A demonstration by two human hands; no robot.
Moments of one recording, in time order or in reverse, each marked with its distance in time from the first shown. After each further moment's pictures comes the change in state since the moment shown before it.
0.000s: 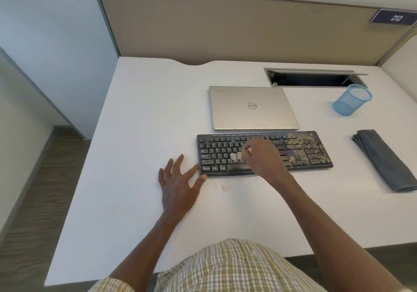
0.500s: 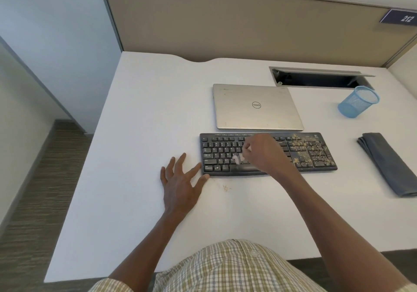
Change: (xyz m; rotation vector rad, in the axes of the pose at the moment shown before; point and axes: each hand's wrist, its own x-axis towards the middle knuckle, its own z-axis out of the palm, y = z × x) left_hand 0.000 -0.002 0.002 0.007 0.020 0.015; right_hand 0.017 -0.011 -0.011 -0.198 -0.103 -0.052
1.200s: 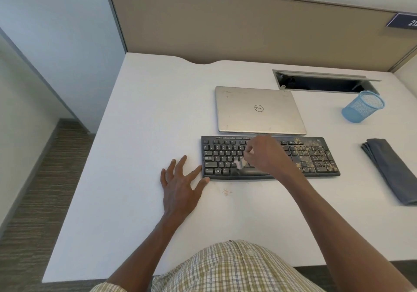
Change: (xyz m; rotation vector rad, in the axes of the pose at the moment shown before) left_hand 0.001 -0.001 0.003 0.015 0.010 -0.001; right_hand 0.010 0.007 -0.001 0.046 -0.045 -0.005
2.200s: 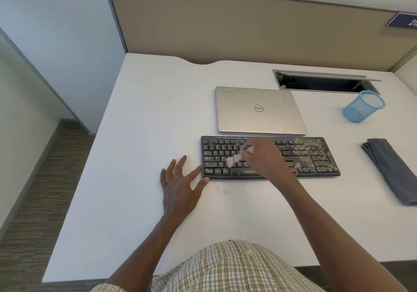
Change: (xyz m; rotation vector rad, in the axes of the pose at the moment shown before) left_hand 0.000 0.000 -0.001 0.005 0.001 0.001; right_hand -0.011 -0.009 0.004 0.167 0.101 0.030
